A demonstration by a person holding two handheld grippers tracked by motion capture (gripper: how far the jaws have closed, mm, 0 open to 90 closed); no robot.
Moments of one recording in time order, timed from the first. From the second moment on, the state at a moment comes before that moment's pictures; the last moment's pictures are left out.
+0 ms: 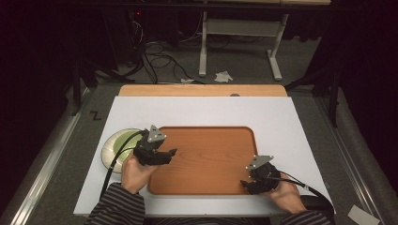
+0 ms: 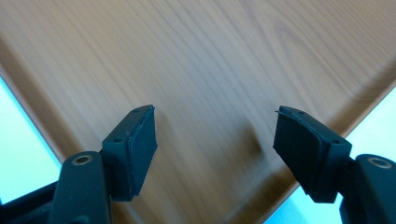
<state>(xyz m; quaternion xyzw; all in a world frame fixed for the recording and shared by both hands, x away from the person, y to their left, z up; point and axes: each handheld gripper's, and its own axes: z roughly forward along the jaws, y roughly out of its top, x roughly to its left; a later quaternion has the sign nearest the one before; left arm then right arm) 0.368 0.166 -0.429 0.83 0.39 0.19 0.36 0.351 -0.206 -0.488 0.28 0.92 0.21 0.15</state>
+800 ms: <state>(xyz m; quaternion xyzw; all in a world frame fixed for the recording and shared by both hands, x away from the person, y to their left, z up) 0.378 0.210 -0.426 0.79 0.47 0.20 0.36 0.350 -0.206 -0.488 0.28 0.93 0.21 0.15</state>
